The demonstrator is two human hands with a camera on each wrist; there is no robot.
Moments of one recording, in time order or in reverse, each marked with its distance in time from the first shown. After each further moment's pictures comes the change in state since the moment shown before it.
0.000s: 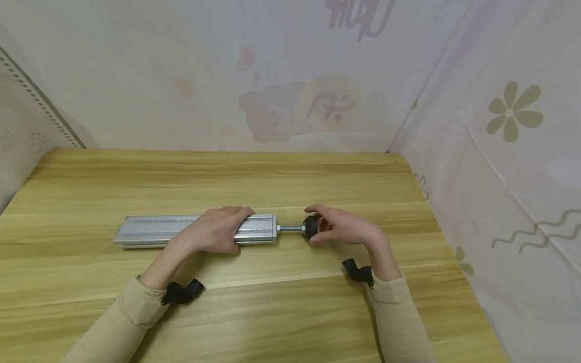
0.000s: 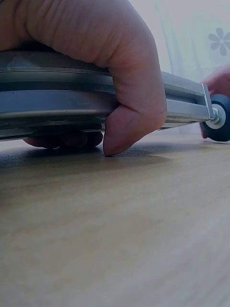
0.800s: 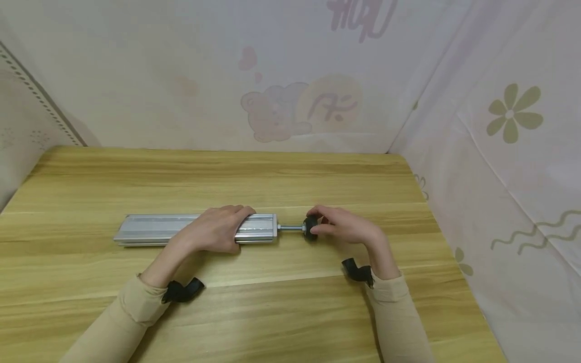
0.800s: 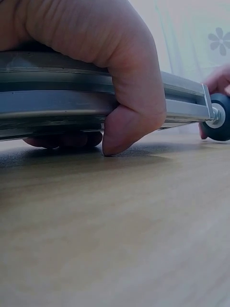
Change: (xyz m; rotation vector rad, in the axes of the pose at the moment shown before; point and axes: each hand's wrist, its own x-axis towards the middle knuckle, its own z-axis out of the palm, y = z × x) left_hand -0.001 -0.002 0.000 -0.005 -0.014 -0.002; right_hand 0.000 0.003 -0.001 -0.060 0.039 -0.051
